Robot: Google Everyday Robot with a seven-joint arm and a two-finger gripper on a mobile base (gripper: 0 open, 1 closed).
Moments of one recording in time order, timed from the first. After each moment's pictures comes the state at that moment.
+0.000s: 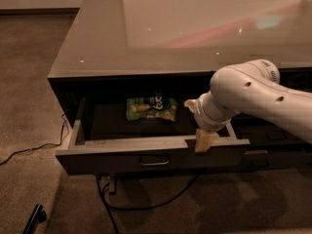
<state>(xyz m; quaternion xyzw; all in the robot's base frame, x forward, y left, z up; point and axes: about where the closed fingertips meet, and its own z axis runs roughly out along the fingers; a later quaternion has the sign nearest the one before) 0.537 -0.132 0.721 -0.75 0.63 -0.06 0.19</state>
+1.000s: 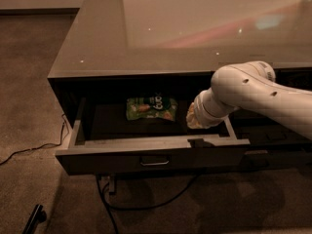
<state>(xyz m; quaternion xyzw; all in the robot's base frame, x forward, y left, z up) 0.571 -0.136 0.708 -0.73 0.64 -0.06 0.22</state>
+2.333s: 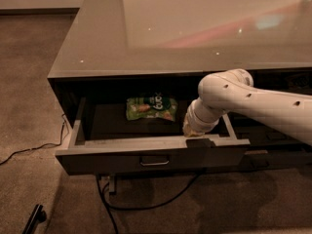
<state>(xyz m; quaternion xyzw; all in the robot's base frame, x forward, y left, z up) 0.578 -0.129 0.649 -0.74 0.65 -0.02 0.16</state>
